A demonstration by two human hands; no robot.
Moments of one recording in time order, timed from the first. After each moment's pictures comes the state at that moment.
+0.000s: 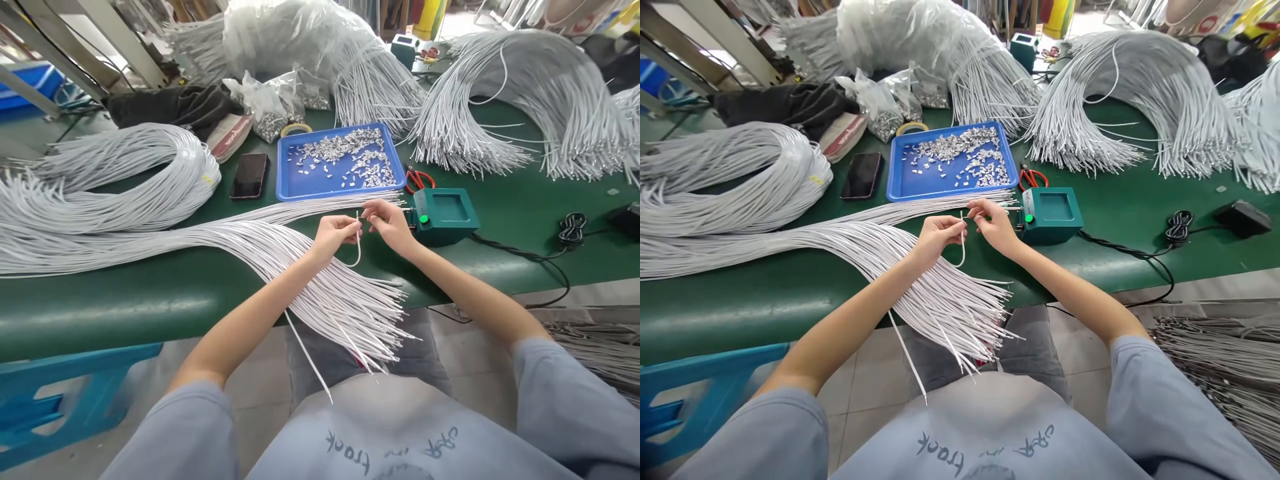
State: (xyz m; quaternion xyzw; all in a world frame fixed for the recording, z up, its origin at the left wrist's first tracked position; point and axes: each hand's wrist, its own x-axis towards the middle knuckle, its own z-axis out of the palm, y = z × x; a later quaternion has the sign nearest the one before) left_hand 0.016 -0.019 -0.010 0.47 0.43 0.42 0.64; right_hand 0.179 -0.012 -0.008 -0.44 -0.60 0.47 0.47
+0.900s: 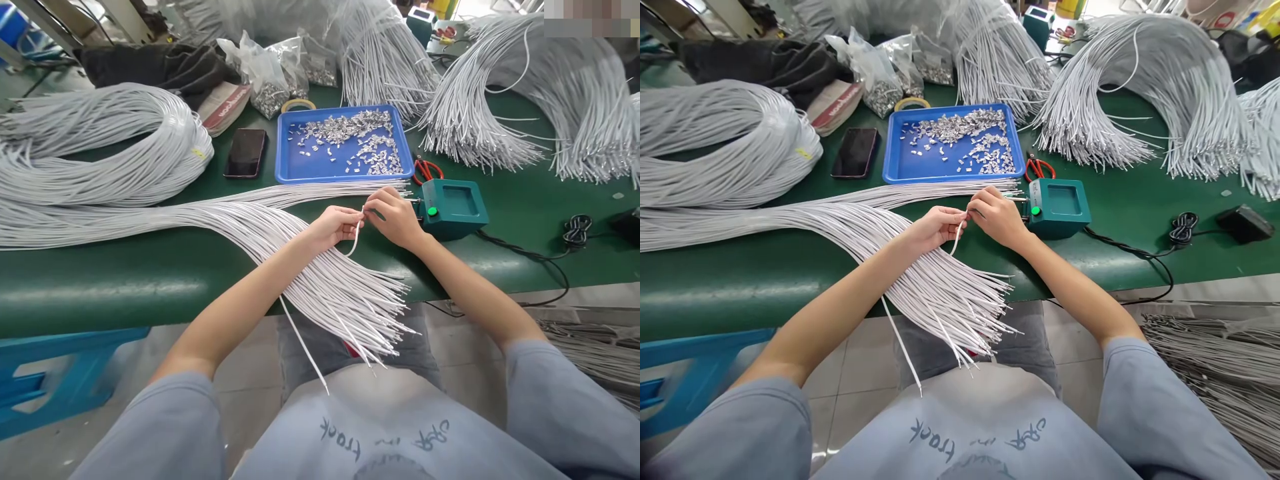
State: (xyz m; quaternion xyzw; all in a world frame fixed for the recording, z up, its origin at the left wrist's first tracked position) left_hand 0.012 -0.010 -0.001 0.33 0.45 0.32 0.77; right_hand 0.188 -0.004 -0.017 -0.37 -0.87 -0.01 0.32
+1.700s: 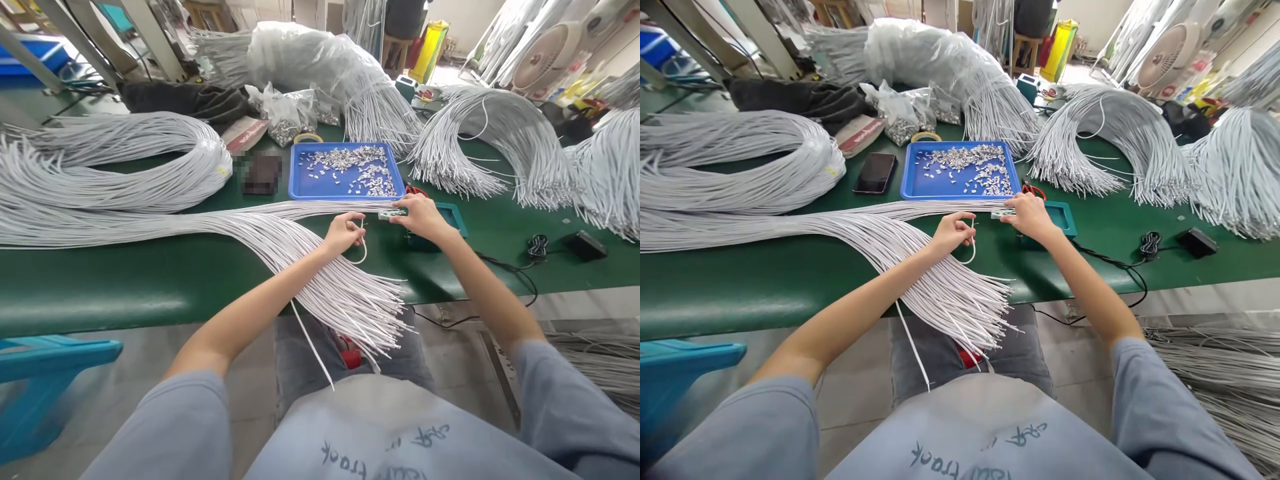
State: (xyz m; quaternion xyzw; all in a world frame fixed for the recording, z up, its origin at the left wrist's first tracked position) left_hand 0.021 -0.014 -0.014 0.53 0.47 0.41 0.58; right_hand 0.222 0.003 0.037 -0.61 -0.79 0.03 0.09
